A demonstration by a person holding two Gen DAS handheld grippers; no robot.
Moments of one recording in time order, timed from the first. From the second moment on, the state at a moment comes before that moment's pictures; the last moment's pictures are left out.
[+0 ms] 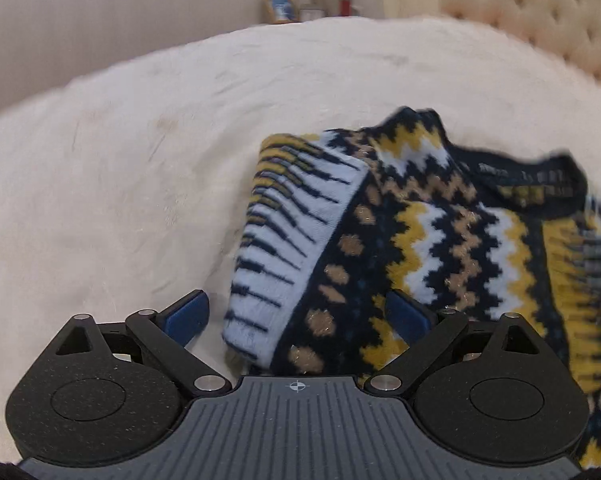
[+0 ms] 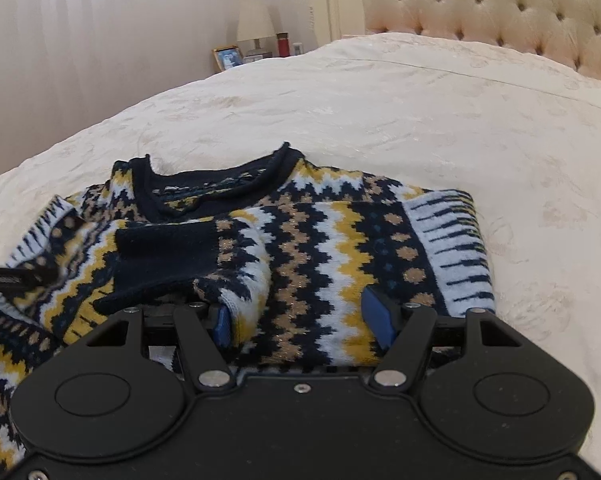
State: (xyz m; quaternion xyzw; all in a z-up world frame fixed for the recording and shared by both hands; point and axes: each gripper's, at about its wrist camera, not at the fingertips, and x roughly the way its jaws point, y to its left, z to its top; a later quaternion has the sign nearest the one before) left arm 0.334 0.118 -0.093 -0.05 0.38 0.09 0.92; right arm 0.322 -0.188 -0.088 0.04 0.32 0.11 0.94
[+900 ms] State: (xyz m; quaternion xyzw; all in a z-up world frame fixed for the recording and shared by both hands) left arm 0.326 0.123 -0.097 -0.06 0.36 0.08 0.93; right arm 0.322 -0.260 -0.085 0.18 0.32 0.01 0.93
